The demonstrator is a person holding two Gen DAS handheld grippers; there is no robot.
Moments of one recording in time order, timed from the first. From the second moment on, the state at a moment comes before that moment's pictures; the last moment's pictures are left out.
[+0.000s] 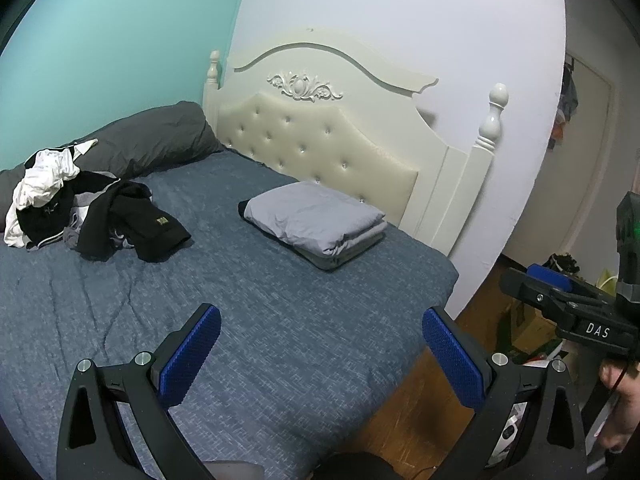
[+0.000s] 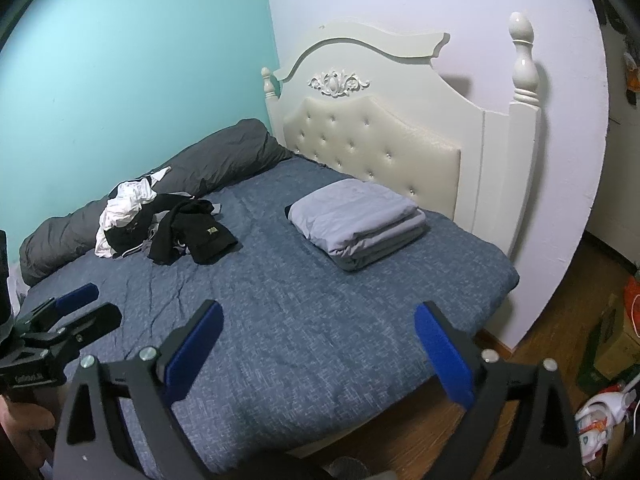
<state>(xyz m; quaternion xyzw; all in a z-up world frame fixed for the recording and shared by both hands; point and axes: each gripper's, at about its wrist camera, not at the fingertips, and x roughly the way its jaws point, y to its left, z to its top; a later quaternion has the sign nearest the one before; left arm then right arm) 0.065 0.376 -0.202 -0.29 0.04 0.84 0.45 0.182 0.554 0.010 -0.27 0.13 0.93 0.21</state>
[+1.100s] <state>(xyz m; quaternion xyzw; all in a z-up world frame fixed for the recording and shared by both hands) 0.069 0.366 -0.196 -0.29 0.04 0.85 0.45 0.189 0.547 0.006 -0.27 0.12 0.93 0.21</state>
